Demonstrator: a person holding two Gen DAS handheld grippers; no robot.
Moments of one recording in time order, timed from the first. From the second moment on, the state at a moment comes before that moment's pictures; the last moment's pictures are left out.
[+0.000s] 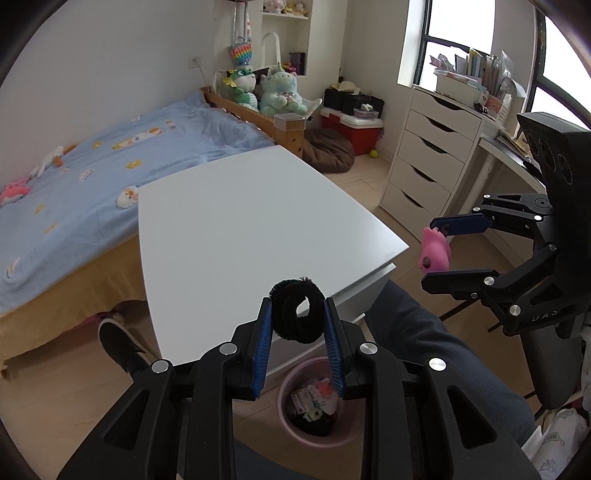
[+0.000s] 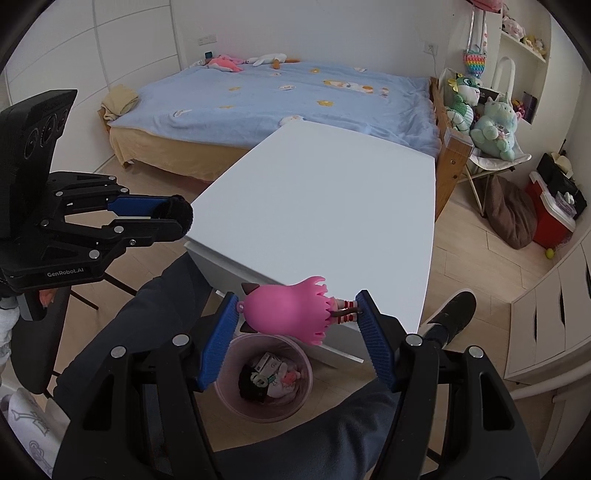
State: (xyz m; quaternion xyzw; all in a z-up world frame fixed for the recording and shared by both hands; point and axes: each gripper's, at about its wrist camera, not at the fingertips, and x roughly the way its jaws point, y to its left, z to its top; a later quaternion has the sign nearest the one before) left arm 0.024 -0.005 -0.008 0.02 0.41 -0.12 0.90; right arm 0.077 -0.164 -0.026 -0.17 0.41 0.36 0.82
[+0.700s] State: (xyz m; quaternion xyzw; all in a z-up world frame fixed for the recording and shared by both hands) left arm -0.007 -0.006 -0.024 0.00 0.42 -0.13 0.90; right arm 0.045 -0.164 -0.068 -0.16 0.44 0.38 0.80
